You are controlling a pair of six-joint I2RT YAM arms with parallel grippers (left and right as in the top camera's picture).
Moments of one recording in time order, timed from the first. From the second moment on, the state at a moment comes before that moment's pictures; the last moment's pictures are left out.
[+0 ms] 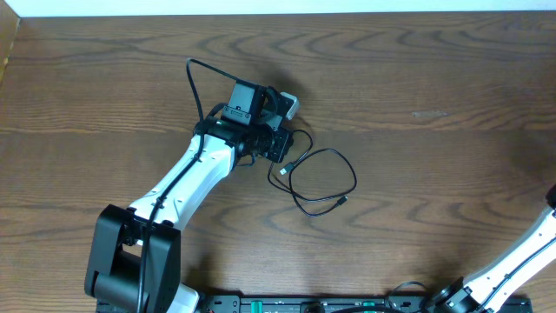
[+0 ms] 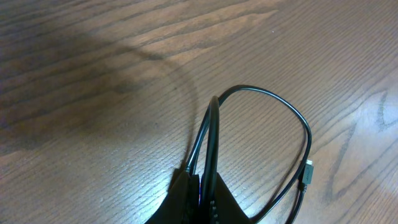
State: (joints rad) left arm -0.38 1.67 1.11 -0.49 0.42 0.04; right arm -0.79 2.54 2.61 -1.48 0.17 0.33
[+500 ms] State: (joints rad) left arm -0.38 1.67 1.11 -0.49 0.42 0.04; right arm -0.59 2.18 2.61 -1.61 0.18 0.32
